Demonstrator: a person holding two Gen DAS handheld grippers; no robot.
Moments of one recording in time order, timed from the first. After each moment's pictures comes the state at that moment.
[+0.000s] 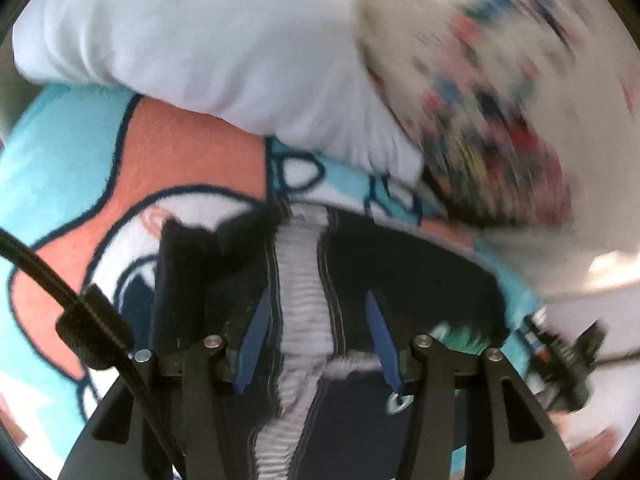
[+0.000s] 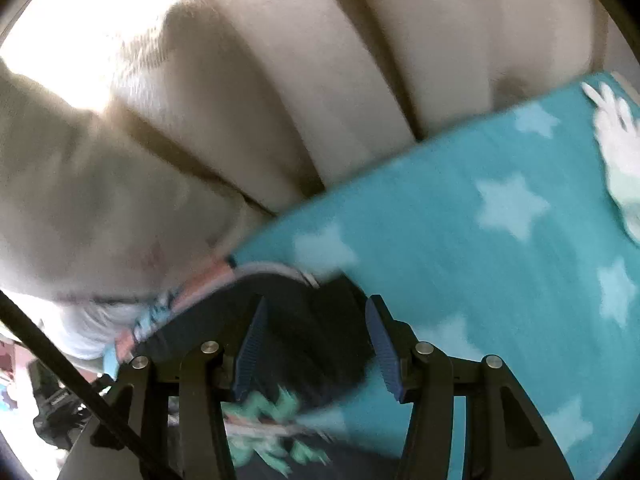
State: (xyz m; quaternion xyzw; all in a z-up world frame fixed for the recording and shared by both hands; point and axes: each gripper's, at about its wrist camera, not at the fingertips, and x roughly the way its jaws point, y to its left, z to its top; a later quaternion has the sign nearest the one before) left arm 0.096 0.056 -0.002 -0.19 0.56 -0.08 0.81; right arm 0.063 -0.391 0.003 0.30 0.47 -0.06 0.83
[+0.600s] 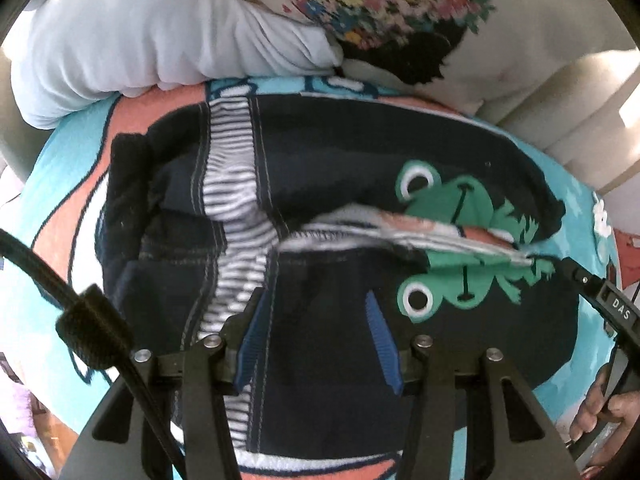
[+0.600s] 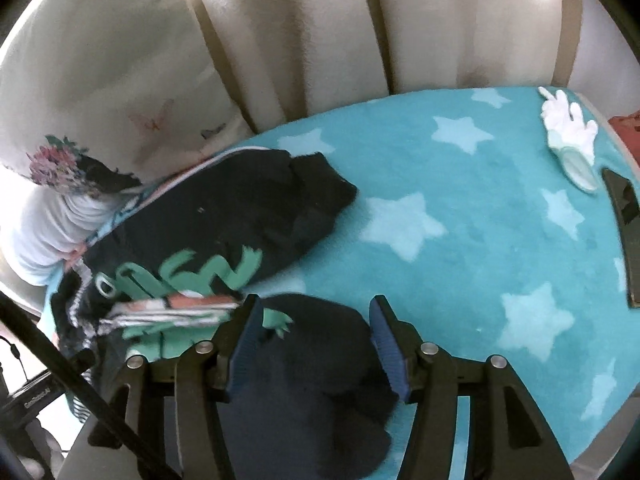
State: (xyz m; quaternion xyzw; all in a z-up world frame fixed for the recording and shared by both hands) left arm 0.011 -0.034 -0.028 -0.02 0.55 -0.06 0.83; right arm -0.022 -0.339 -0.016 0.18 0.48 -0.10 0.85
